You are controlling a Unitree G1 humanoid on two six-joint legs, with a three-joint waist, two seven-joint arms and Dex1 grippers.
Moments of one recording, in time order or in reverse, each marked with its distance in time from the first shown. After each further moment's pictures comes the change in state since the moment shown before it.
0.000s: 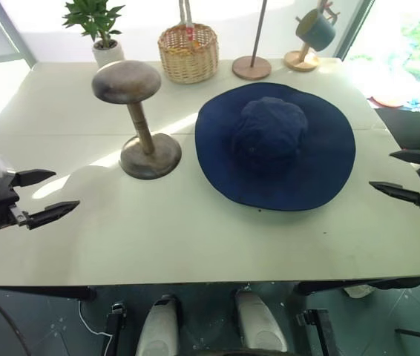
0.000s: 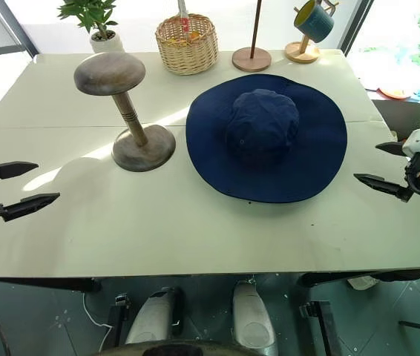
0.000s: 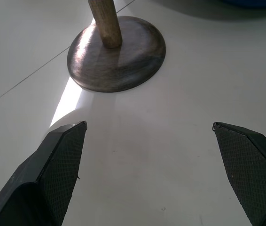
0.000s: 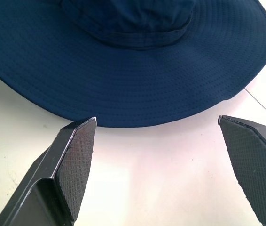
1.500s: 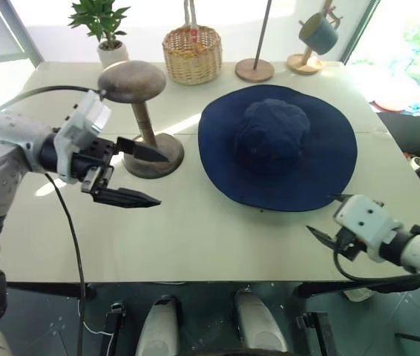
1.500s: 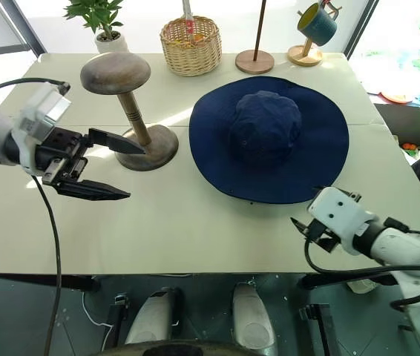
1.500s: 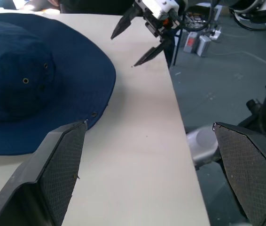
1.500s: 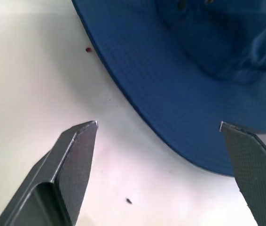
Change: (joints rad) left arm -0.820 -0.073 -0.645 0.056 -0.161 0.157 -0.375; right arm 0.496 0.322 0.093 -1.091 -0.239 0.522 -0.587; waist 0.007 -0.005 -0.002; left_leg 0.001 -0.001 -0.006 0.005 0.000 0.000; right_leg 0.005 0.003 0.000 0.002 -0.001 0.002
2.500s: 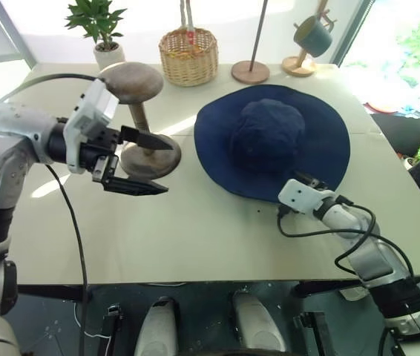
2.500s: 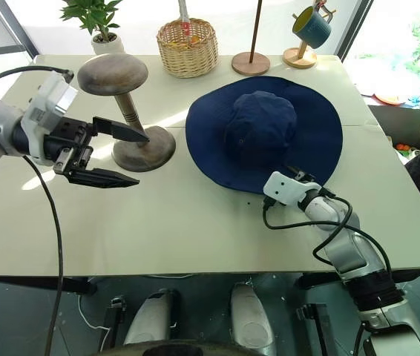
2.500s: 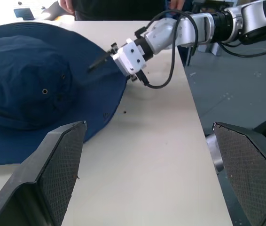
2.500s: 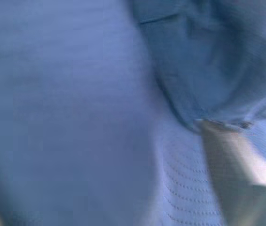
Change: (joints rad) left arm -0.044 -0.031 0.015 -0.013 0.039 0.028 0.057; right arm -0.428 0.150 0.408 0.673 -0.405 -0.463 -0.205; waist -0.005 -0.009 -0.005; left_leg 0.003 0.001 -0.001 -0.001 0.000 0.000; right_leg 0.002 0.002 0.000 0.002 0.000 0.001
